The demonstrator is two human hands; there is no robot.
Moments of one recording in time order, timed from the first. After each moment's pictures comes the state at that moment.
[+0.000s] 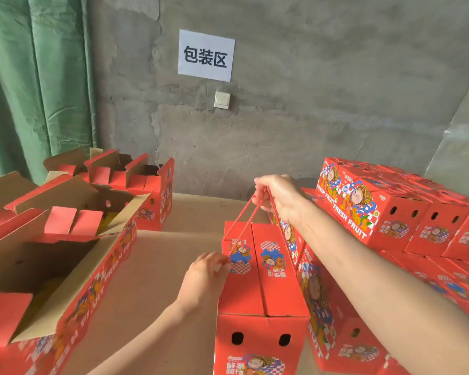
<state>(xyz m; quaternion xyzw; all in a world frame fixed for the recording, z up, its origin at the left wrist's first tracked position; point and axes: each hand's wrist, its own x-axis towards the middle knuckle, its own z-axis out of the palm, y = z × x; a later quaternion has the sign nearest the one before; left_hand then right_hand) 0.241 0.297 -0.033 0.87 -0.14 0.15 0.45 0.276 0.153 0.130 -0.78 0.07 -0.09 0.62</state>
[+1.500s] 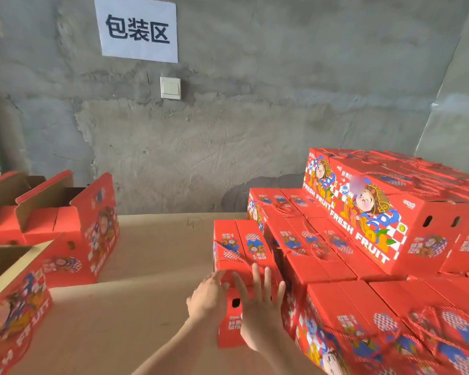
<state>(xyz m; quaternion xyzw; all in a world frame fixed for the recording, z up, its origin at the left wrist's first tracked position) 0.487 0.151 -0.104 0.92 -0.10 -0.03 0.38 0.440 0.041 -0.145 -0.97 0.08 -0.23 -0.05</state>
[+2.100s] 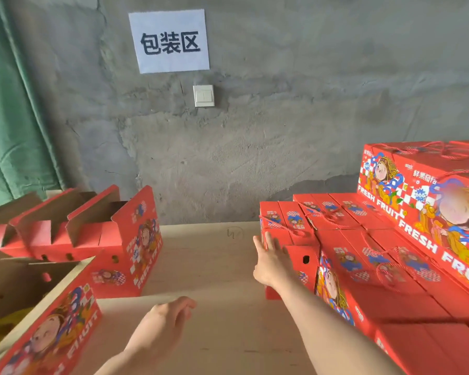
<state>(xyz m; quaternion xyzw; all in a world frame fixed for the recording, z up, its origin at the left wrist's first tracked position) 0.531 0.286 -0.095 0.96 -0.14 0.01 0.26 0.617 0.033 -0.086 -0.99 0.03 -0.06 0.07</state>
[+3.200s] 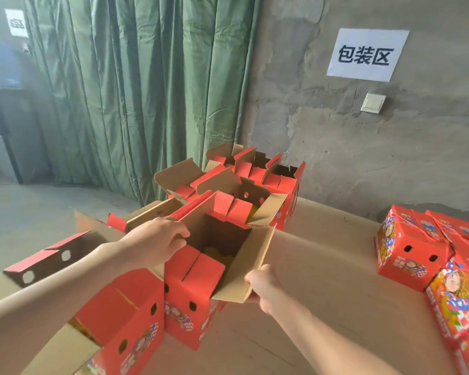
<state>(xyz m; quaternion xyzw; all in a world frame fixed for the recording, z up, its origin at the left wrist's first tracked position) 0.188 0.648 0.017 0.99 0.00 0.08 0.11 0.270 0.432 -0.063 -0.79 0.09 0.19 0.58</state>
